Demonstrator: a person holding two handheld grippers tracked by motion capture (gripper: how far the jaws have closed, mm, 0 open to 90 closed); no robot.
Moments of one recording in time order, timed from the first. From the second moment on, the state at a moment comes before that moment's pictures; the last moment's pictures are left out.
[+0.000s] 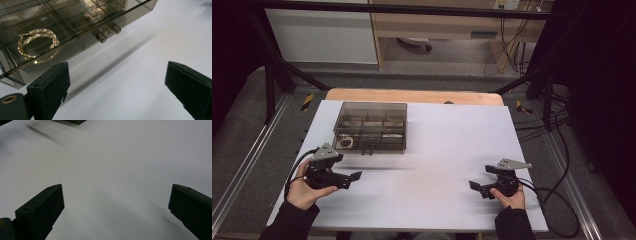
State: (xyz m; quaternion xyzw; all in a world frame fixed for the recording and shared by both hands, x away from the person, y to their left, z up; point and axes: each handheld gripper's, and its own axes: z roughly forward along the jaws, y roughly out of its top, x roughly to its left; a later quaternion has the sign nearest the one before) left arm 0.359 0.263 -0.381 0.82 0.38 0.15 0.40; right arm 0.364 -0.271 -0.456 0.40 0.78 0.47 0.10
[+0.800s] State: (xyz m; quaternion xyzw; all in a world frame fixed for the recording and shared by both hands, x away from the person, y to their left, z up) left arm 0.363 0.265 -0.386 0.82 0.39 0.15 0.38; right arm 0.364 -0.271 -0.457 0.40 0.78 0.47 0.10
